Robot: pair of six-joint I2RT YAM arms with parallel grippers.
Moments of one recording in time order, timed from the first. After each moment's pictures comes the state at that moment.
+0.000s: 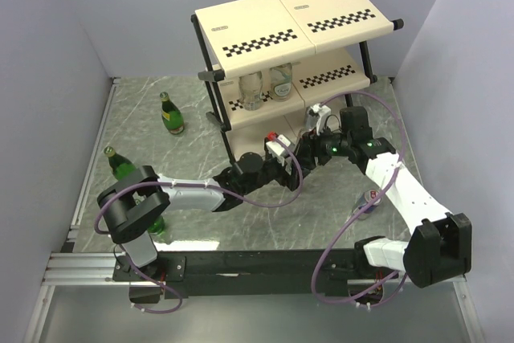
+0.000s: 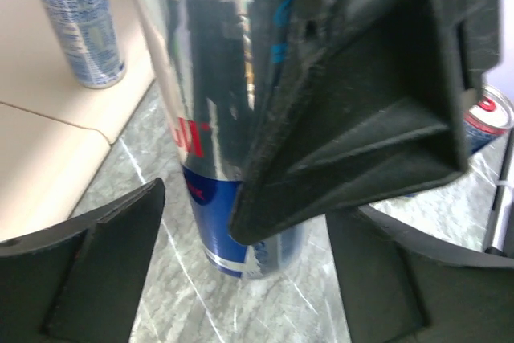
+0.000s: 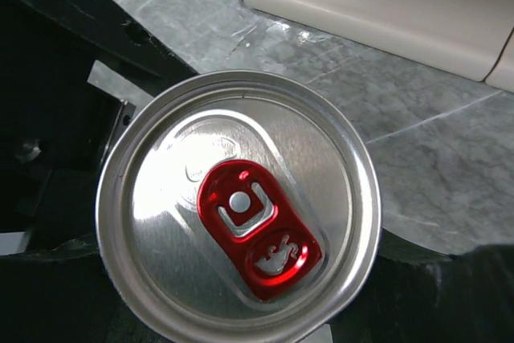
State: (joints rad) left arm -1.02 1.68 0.84 0.78 -0.04 -0.20; right arm 0.25 1.23 0.94 -0.46 -0.67 -0.10
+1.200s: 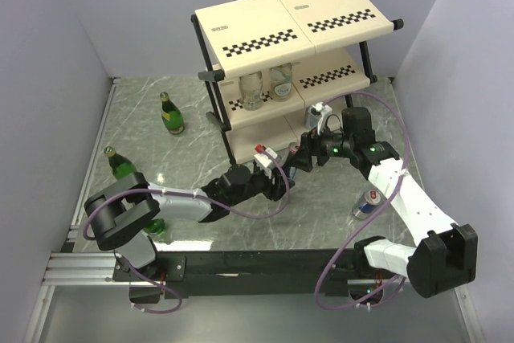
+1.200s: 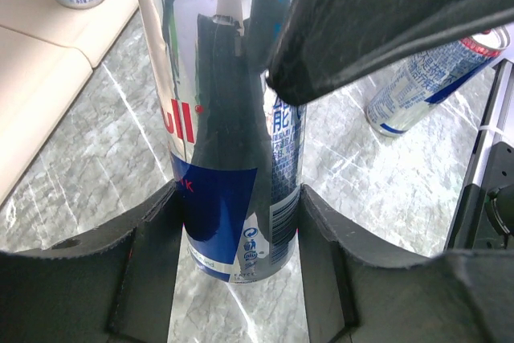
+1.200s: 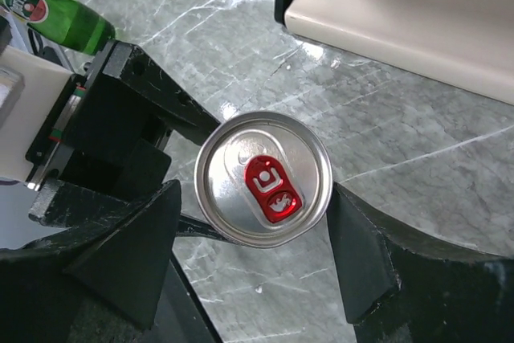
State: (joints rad) left arm -1.03 1.59 0.65 0.81 -0.01 -0.26; right arm 0.27 1.16 0.93 -0.43 -0.73 0.00
